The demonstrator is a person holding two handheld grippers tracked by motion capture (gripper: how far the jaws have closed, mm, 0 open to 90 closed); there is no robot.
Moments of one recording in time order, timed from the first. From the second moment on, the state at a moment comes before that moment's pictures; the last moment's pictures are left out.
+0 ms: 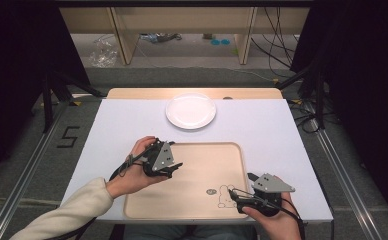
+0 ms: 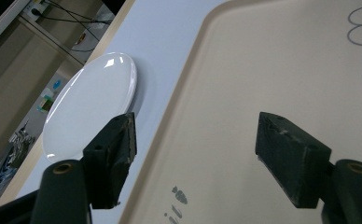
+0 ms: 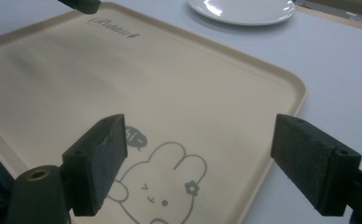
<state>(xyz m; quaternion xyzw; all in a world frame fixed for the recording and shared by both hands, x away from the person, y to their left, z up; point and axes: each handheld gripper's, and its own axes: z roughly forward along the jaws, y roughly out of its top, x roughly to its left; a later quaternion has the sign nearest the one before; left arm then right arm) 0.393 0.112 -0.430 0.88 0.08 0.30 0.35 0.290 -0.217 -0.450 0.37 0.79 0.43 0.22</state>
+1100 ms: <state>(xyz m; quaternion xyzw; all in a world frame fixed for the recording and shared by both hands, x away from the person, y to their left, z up) 0.450 0.078 -0.429 0.88 0.08 0.34 0.32 0.292 -0.218 -0.450 0.37 0.79 0.43 0.23</state>
